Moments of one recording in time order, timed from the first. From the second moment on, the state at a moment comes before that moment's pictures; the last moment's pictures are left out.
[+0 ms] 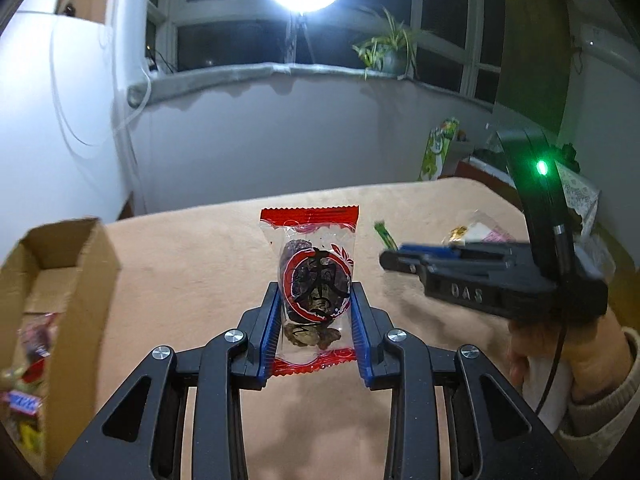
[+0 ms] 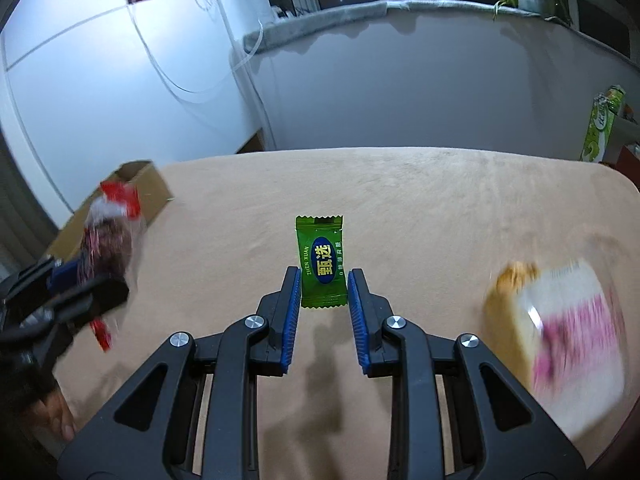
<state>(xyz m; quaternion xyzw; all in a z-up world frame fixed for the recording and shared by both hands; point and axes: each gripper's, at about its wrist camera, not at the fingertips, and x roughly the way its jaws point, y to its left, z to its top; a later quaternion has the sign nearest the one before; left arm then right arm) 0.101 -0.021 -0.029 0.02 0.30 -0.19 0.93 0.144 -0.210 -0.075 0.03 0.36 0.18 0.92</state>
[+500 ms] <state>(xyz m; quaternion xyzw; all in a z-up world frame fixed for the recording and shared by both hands) 0.043 0.040 0.018 -0.01 0.21 -0.18 0.96 0.061 -0.160 -0.023 0.01 0.28 0.18 0.94</state>
